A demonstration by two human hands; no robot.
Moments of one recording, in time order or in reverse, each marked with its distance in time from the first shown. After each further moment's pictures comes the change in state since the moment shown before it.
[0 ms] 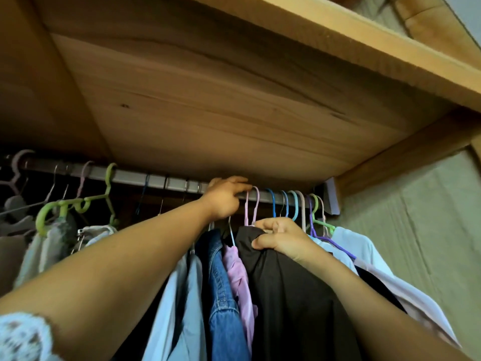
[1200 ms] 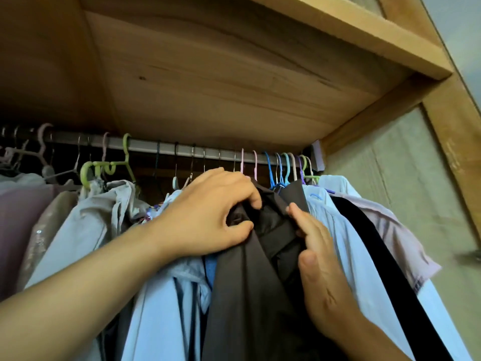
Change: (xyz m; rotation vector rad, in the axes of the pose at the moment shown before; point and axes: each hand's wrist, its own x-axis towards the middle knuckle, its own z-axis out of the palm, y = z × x) left_hand -0.193 0.050 -0.065 -0.018 0.113 0.474; right_hand -0.174 0.022 0.079 -0.329 0.493 -0.632
